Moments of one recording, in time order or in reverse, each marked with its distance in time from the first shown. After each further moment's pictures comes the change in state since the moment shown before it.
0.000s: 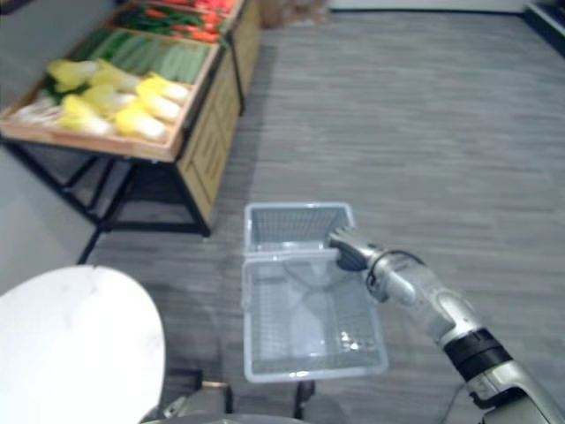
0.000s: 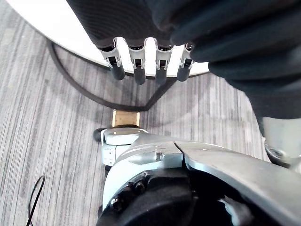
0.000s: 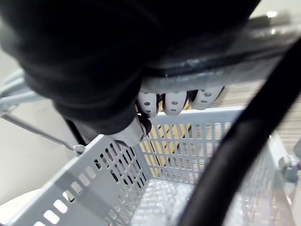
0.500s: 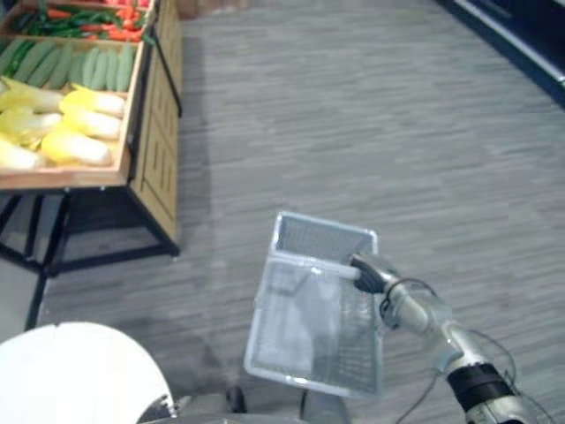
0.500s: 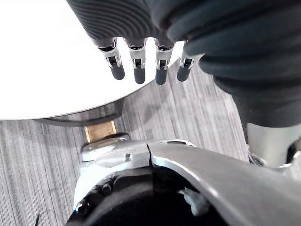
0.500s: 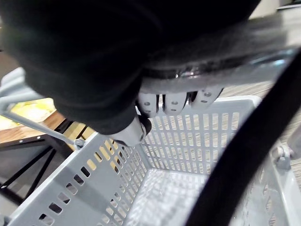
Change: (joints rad) left arm -0.012 0.048 -0.088 -0.009 -0.001 -0.008 -0.034; right arm 0.171 0.119 -0.181 0.107 0.011 0.024 0.002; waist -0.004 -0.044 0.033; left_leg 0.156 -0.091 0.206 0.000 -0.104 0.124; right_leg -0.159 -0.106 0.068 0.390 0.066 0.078
